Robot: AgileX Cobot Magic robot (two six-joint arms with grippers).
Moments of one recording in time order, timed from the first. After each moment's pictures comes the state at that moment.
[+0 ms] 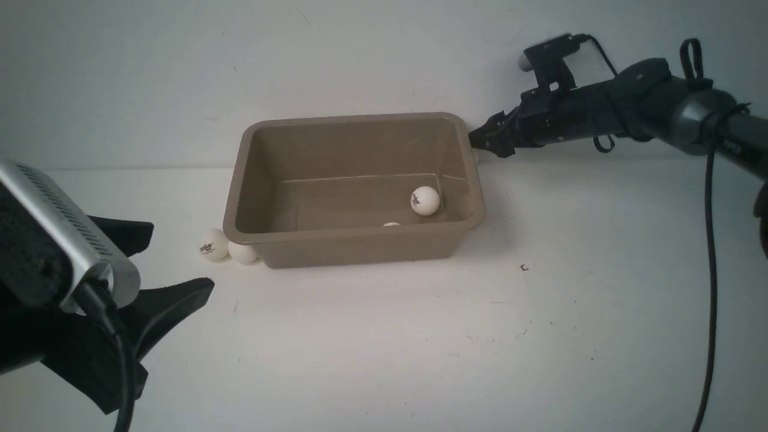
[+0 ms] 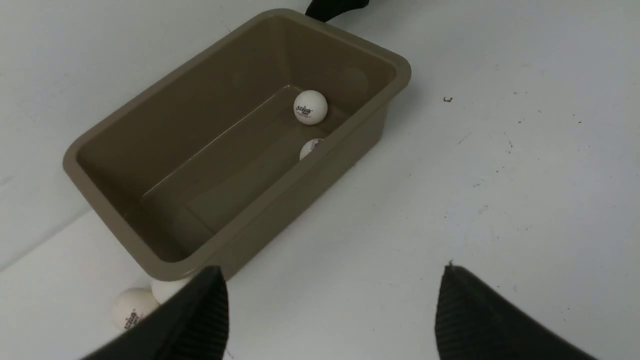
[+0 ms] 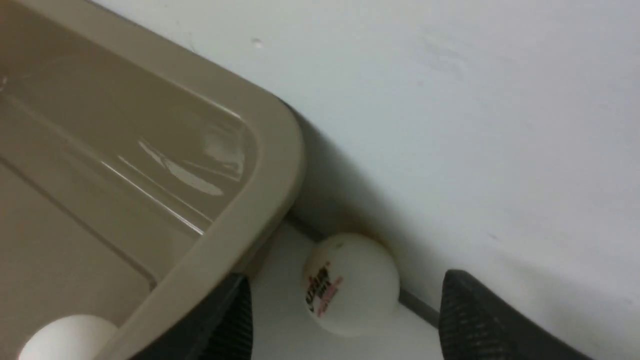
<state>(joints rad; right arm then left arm) 0.14 2.43 -2.03 1.00 0.67 -1.18 -0.08 0.77 -0.66 -0.82 0.65 1.12</state>
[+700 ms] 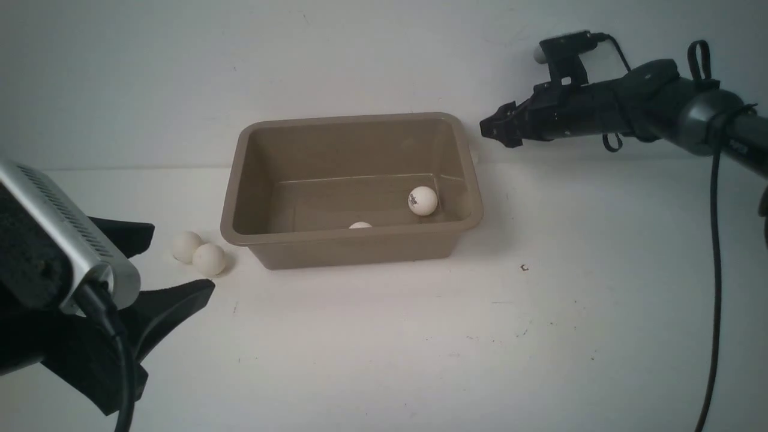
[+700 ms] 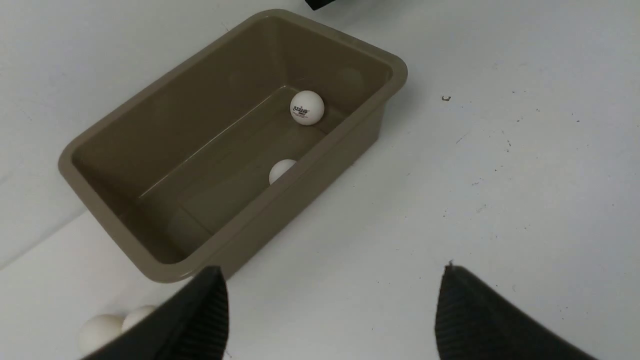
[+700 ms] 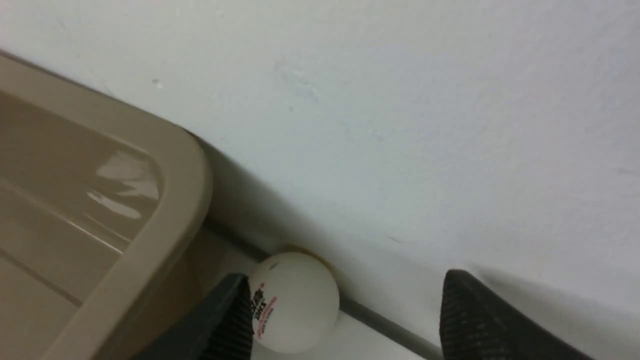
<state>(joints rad) 0.11 2.44 -2.03 1.05 0.62 -1.12 -0.08 0.77 -0.66 -0.82 0.65 1.12</state>
